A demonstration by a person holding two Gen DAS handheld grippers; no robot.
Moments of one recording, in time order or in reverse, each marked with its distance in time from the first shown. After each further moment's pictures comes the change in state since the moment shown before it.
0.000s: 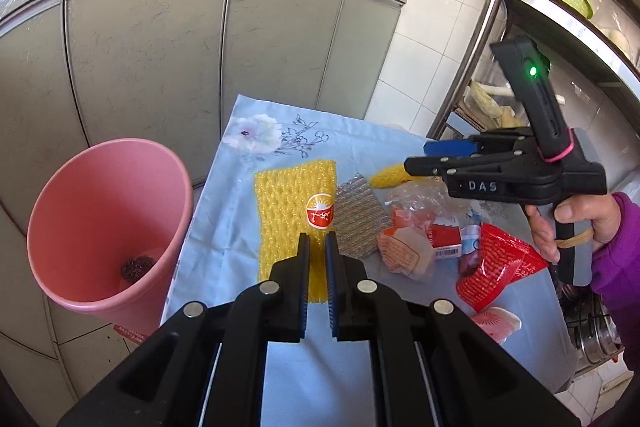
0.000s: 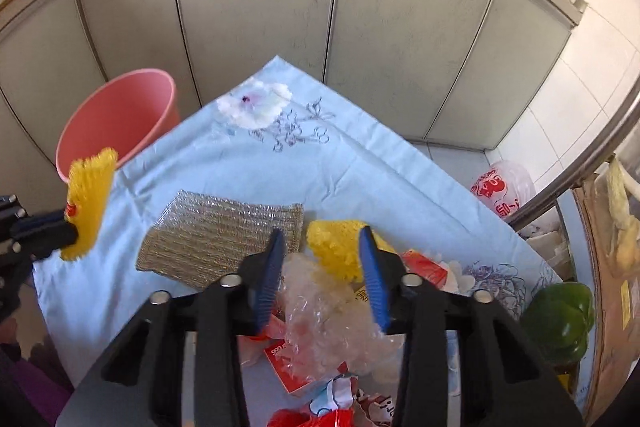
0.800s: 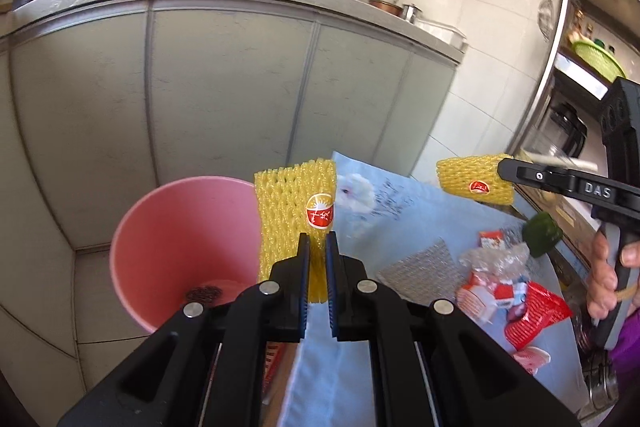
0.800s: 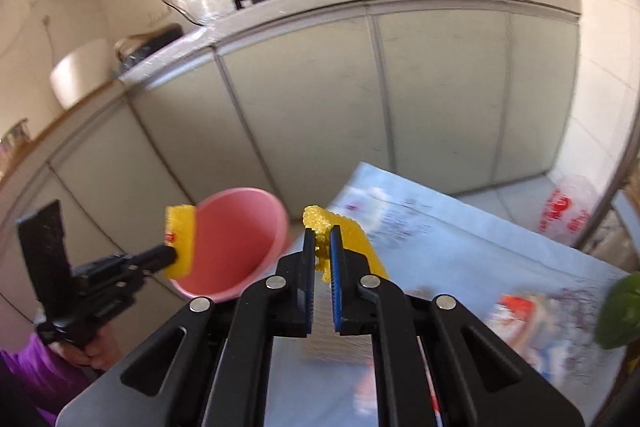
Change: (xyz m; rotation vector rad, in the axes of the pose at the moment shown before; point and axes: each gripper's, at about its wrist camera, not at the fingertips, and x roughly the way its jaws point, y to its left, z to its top) left arm -0.052 0.096 0.019 -0.136 -0.165 0.140; right arm -0.071 0.046 0.041 0.209 -0.312 0.304
